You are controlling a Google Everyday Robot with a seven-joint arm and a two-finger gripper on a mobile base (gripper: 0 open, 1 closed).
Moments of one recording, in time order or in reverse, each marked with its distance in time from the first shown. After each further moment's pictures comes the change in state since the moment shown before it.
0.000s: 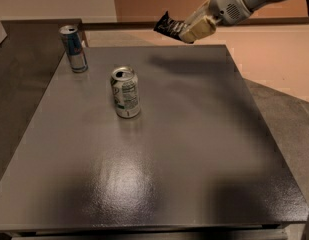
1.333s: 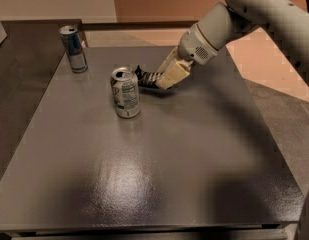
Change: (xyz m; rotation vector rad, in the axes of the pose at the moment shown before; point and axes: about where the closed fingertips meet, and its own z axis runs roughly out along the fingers) arm 0.029 0.102 0.087 -0.346 0.088 -0.023
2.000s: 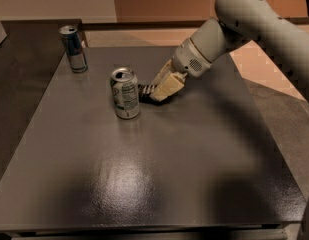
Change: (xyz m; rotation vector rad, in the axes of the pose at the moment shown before) arm 0.007 0.020 0.029 -0.082 -0.017 0.015
